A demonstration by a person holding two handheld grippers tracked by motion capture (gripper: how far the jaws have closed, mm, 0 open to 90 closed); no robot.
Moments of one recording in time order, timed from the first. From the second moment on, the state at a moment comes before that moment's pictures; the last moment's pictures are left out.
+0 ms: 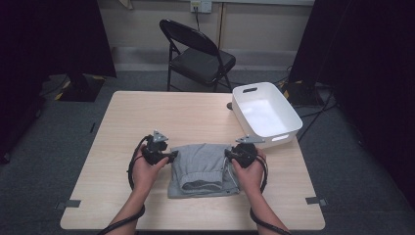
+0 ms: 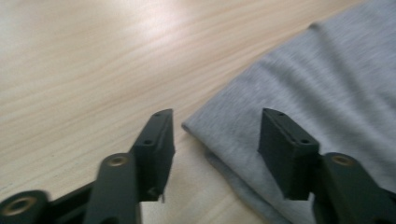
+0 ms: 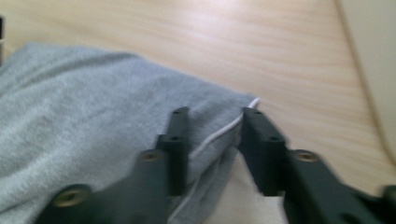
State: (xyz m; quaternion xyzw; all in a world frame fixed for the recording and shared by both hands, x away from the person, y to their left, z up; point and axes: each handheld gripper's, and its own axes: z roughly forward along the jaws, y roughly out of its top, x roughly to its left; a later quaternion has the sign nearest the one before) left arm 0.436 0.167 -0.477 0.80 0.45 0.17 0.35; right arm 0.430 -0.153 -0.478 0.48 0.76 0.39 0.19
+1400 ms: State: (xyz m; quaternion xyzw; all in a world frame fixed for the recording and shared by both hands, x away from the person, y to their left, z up) left arm 0.473 0.160 -0.484 0.82 0.46 0.14 0.31; right arm 0.467 -0.156 -0.494 0.48 0.78 0.37 0.17
